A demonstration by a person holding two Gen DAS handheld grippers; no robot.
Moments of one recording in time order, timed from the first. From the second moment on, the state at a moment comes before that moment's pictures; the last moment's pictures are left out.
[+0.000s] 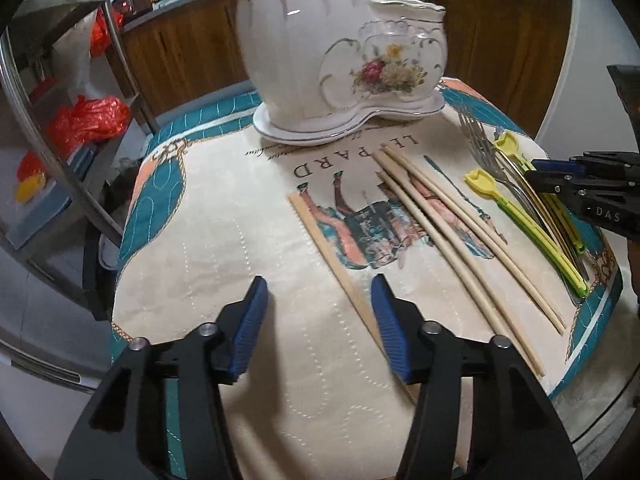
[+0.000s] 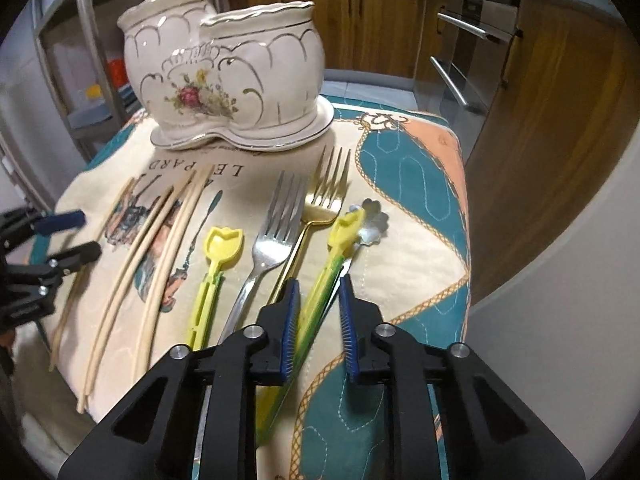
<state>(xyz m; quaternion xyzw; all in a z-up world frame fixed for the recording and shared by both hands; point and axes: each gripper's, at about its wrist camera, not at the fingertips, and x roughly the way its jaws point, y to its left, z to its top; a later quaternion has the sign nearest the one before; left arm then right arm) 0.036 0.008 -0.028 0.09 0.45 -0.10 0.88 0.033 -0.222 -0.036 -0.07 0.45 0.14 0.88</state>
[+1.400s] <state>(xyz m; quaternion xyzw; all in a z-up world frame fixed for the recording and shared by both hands) 0.084 0.033 0.141 -0.01 0.15 -0.17 0.97 0.084 -0.216 0.099 0.09 0.18 0.24 0.95</state>
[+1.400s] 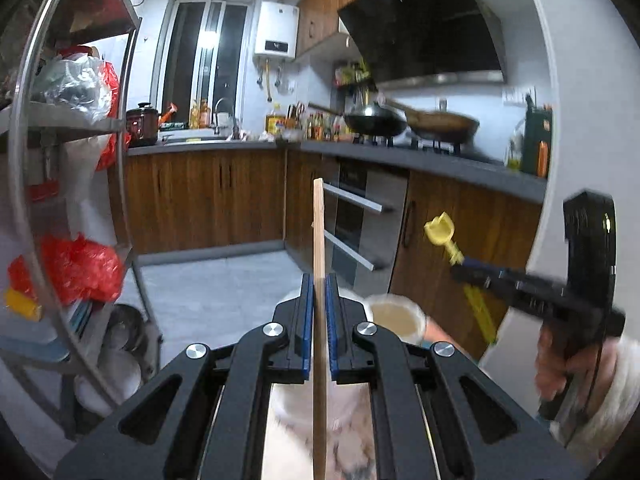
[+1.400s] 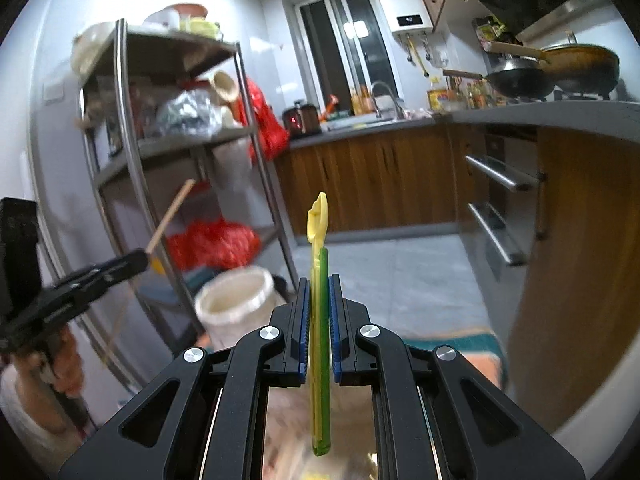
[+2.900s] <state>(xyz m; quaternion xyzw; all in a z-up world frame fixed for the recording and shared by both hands) 0.123 0.012 0.089 0.02 0.17 -0.07 0.98 0.124 -0.205 0.045 0.11 0.20 0.21 0.95</state>
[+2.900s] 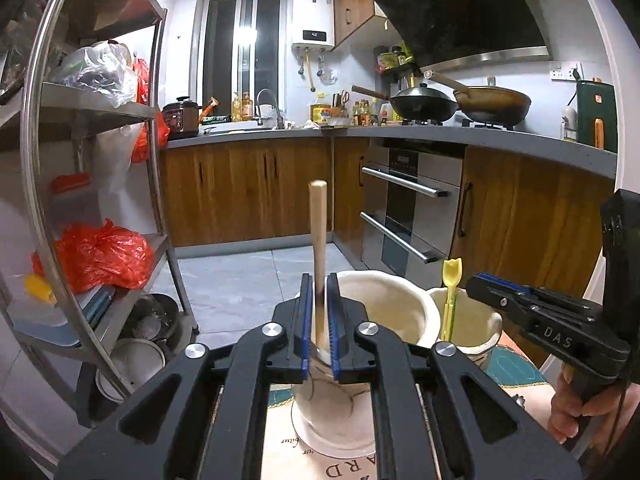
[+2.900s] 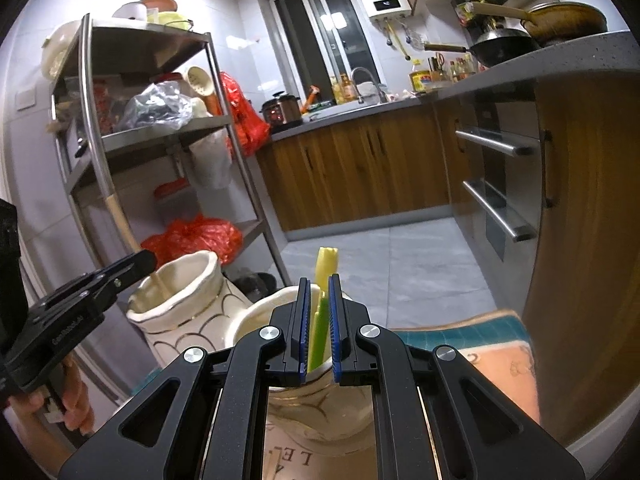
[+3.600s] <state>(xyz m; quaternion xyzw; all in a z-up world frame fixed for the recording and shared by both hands) 0.064 0.038 0.086 -0.02 0.14 -0.03 0.99 0.035 -0.234 0.056 0.05 0.16 0.16 0.97</state>
